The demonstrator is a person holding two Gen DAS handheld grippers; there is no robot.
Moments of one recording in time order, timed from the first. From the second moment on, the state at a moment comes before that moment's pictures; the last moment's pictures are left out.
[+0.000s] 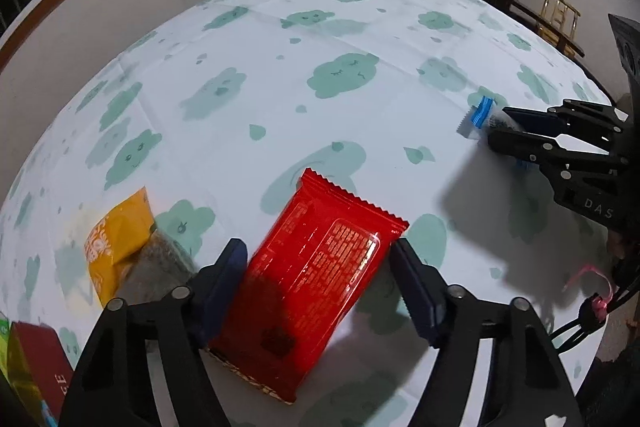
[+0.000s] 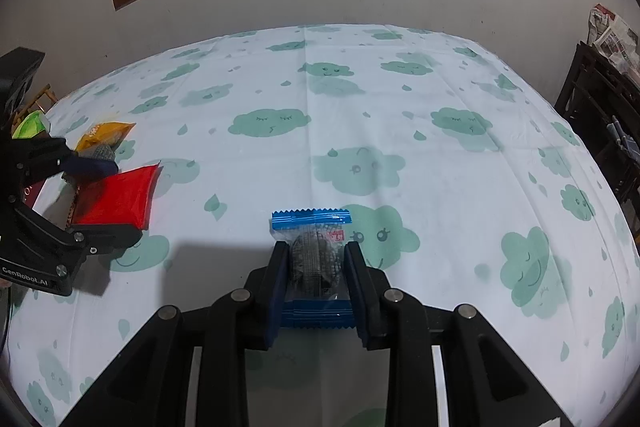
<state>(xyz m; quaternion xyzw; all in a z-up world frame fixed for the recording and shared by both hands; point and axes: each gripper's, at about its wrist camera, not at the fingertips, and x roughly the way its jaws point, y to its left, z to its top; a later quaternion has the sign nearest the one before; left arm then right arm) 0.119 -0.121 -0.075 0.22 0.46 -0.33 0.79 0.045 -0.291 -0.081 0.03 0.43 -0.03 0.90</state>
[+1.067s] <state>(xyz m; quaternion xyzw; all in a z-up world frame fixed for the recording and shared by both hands) 0.087 -0.091 -0.072 0.12 0.48 -0.22 0.84 0.047 -0.287 -0.082 0.02 0.43 -0.03 0.90</state>
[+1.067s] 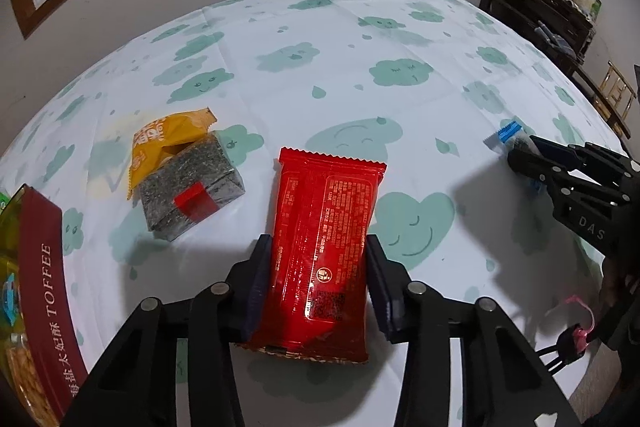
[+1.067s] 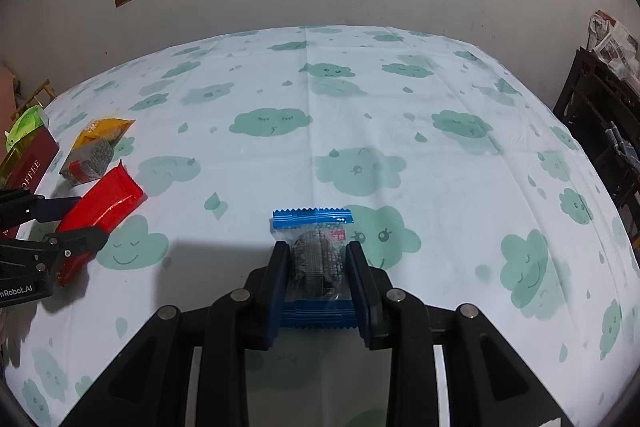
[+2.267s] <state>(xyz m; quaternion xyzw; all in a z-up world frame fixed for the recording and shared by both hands) 0.058 0.062 0.016 0.05 0.44 -0.05 0.89 0.047 -0.287 -0.083 0.01 0.43 -0.03 0.90</state>
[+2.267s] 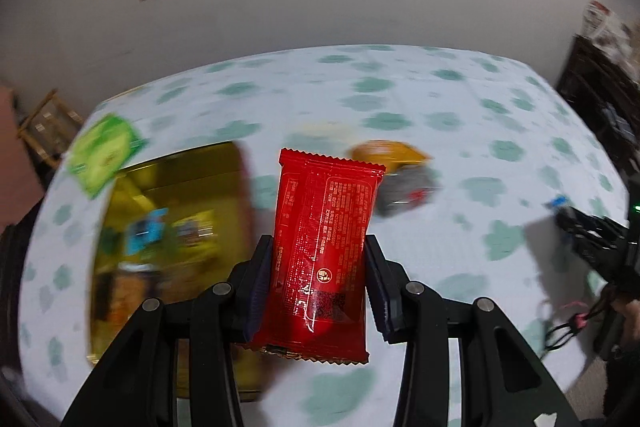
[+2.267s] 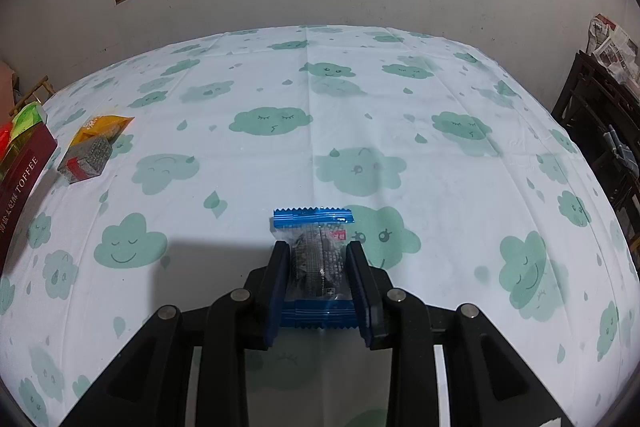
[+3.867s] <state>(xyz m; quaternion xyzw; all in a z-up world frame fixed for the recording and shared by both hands) 0.054 0.219 -0.035 0.01 0.51 0.08 0.86 0.047 -0.286 -0.082 0.01 0.43 -0.04 0.90</state>
